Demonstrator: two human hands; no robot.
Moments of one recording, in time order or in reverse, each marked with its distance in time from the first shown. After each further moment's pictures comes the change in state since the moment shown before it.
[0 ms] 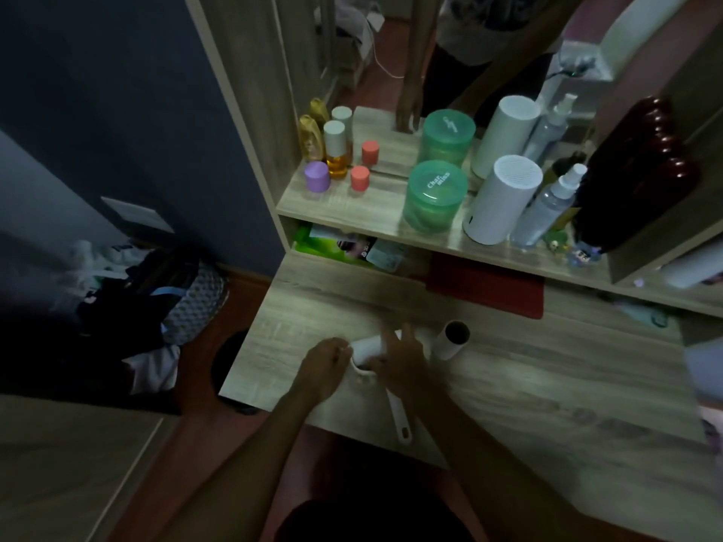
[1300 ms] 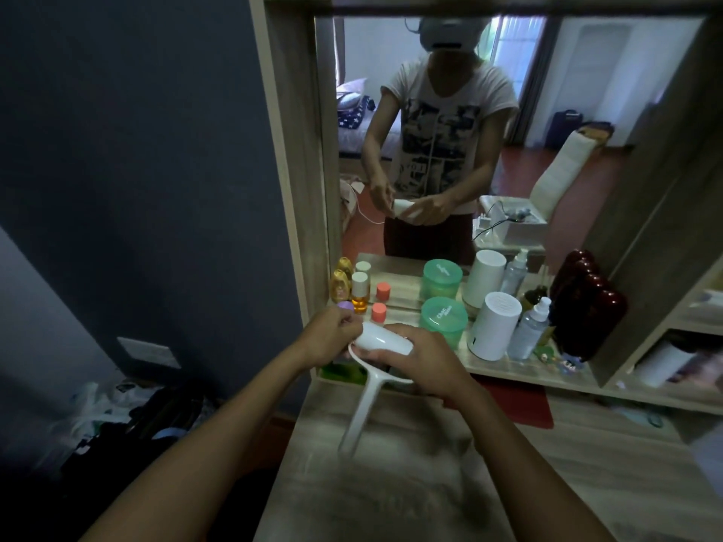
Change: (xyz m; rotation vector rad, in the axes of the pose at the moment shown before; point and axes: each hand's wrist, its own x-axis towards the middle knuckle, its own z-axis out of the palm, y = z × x) left_hand 0.027 0.146 -0.232 -0.046 0.020 0.369; right_hand -0.024 -0.161 -0.153 0.197 0.272 -0.451
